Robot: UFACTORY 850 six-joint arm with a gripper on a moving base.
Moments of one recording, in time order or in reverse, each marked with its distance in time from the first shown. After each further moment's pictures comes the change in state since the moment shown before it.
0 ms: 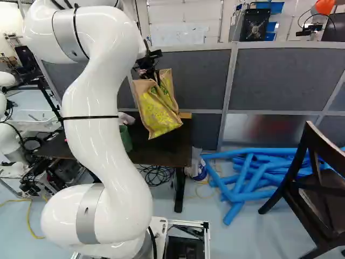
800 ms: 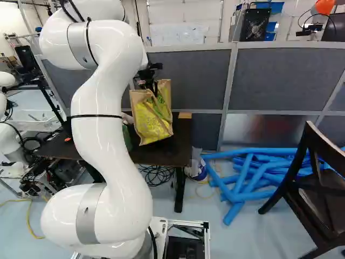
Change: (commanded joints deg) arm 0.0 -5.4 -0.3 8.2 2.1 0.0
